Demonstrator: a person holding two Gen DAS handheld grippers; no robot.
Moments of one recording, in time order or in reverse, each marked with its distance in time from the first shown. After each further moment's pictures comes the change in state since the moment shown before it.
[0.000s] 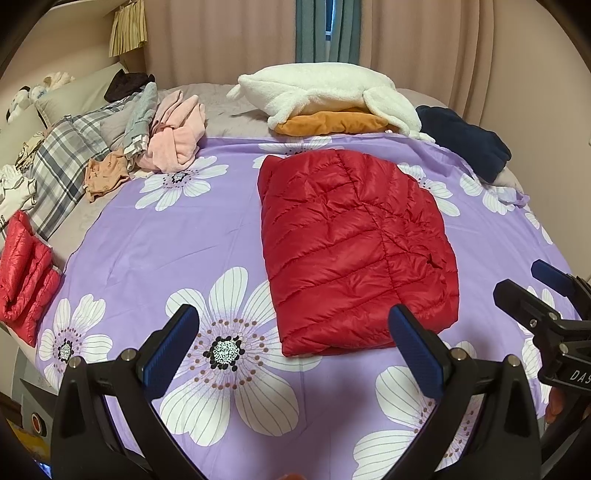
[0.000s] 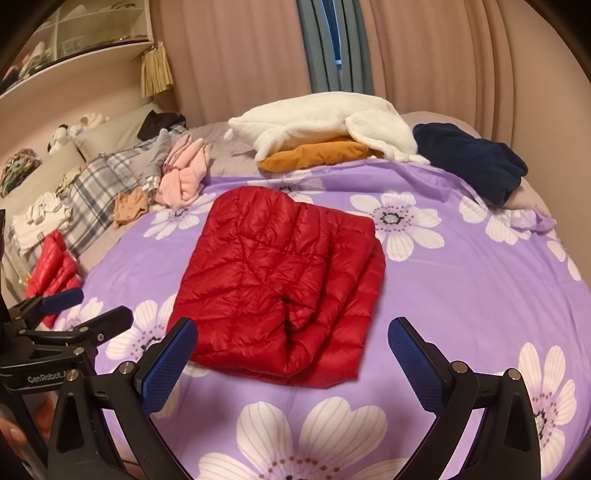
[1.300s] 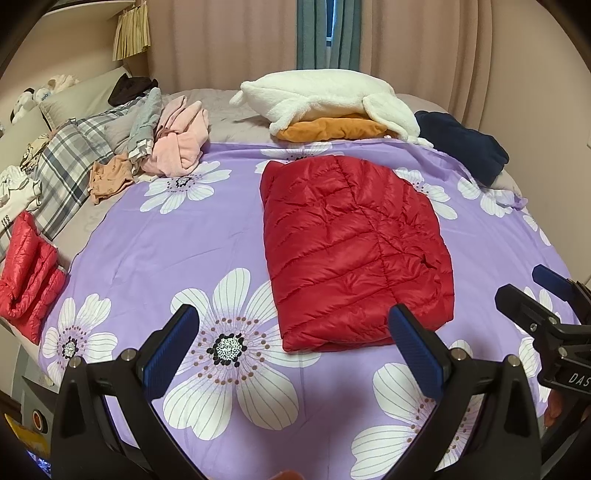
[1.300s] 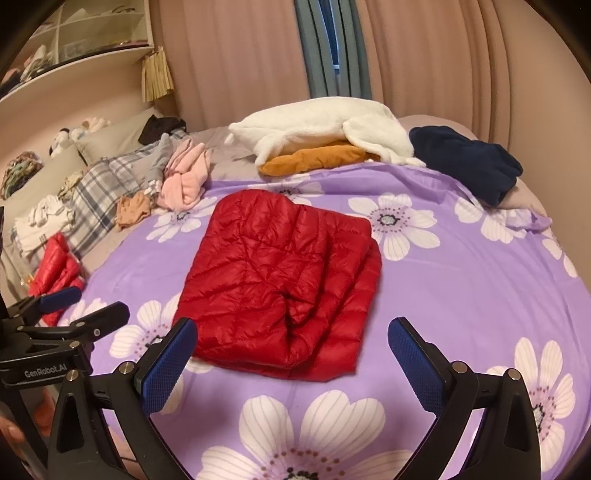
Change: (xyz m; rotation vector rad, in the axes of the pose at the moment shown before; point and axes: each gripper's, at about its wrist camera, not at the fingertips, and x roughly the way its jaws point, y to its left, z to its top) left arm -0.014 -0.003 -0.002 -0.002 -0.017 0.007; right arm -0.011 0.002 -0.002 0.001 -0.010 -0.001
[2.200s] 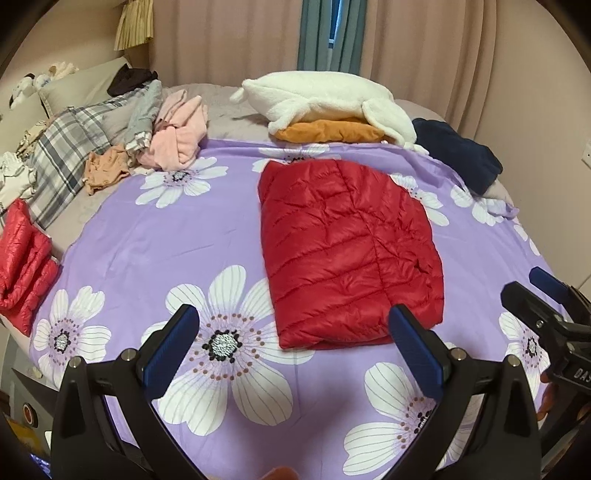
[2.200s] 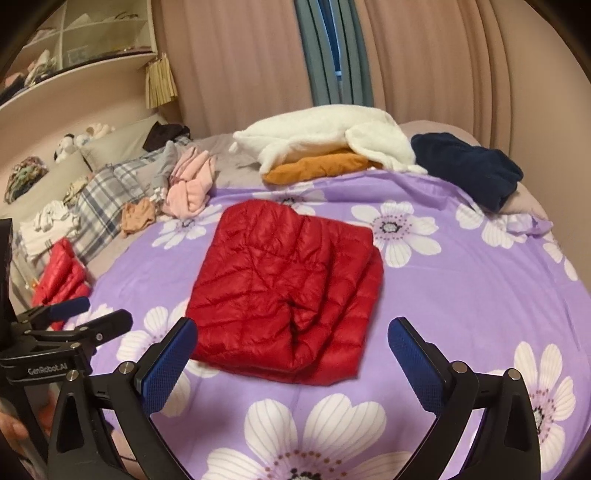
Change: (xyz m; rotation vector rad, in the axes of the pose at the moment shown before) left arm -0.007 0.014 0.002 -0.038 0.000 -0.037; right arm -0.011 0.004 0.004 0.008 -0.036 0.022
